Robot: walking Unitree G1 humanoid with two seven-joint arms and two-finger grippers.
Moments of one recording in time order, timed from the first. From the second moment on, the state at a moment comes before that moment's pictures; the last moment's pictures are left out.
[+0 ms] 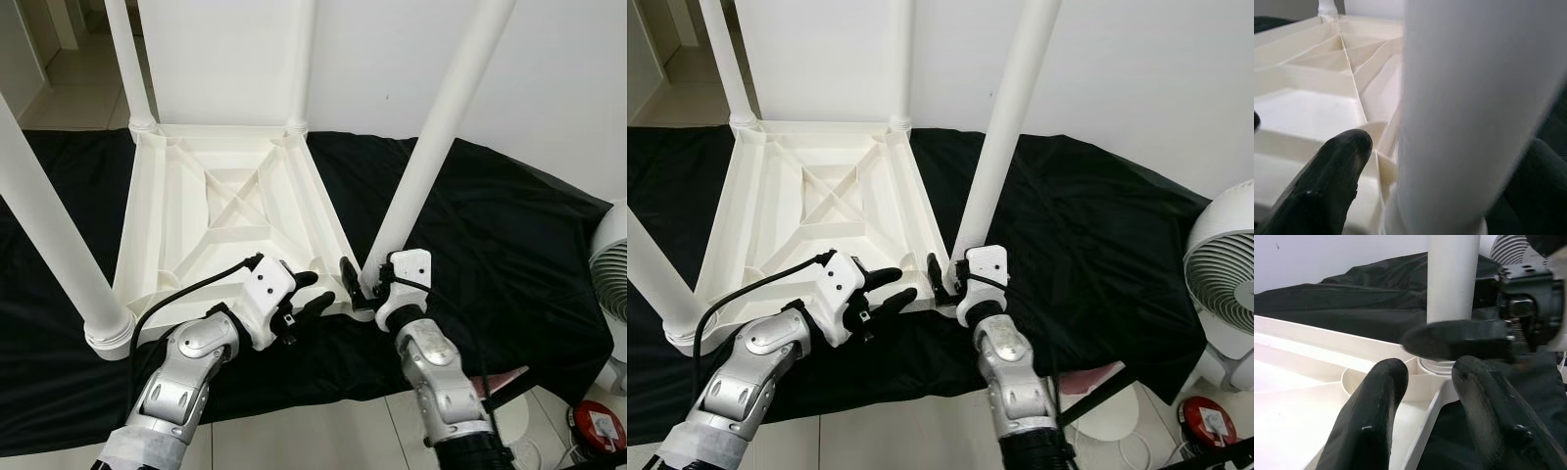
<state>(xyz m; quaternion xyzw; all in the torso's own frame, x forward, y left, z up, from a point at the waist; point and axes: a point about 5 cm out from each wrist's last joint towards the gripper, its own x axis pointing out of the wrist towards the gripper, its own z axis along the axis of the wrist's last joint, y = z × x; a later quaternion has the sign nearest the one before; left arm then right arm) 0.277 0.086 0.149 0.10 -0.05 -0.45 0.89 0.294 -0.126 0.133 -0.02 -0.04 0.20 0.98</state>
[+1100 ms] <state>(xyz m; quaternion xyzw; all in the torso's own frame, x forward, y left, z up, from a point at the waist) 0.275 0.083 0.148 0.11 -0.06 -0.46 0.88 0.341 -0.144 0.125 -0.06 0.01 0.39 0.92</state>
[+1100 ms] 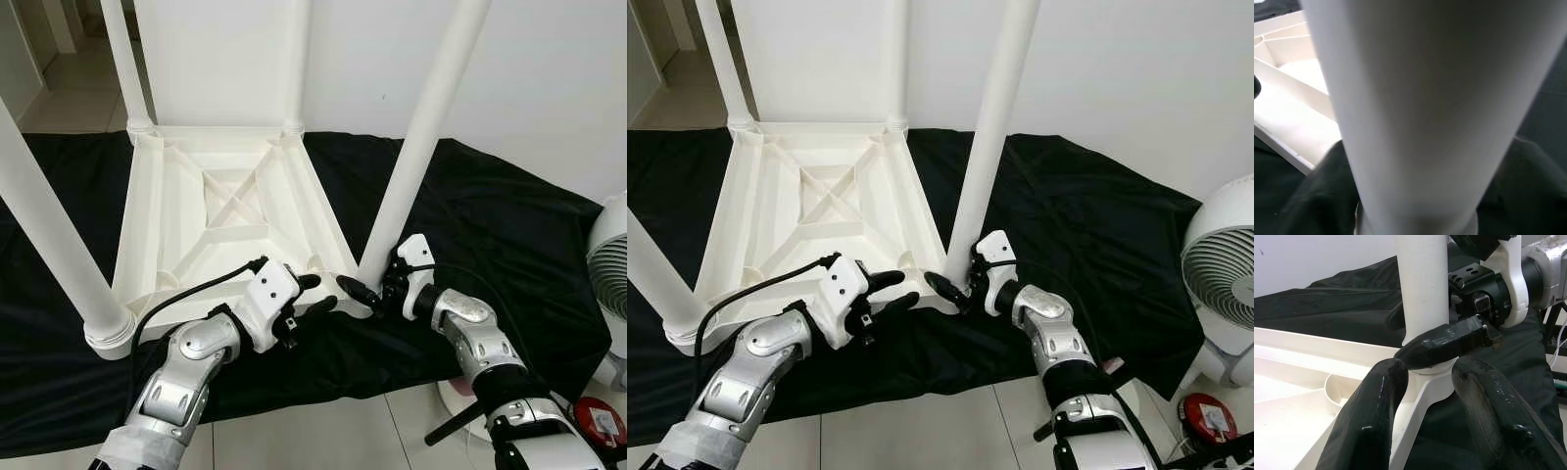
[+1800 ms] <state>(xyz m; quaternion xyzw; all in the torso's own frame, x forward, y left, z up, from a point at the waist) 0.275 0.084 0.147 0.12 -0.05 -0.46 0.88 0.336 -0.129 0.125 -0.03 -0.02 0.37 0.93</state>
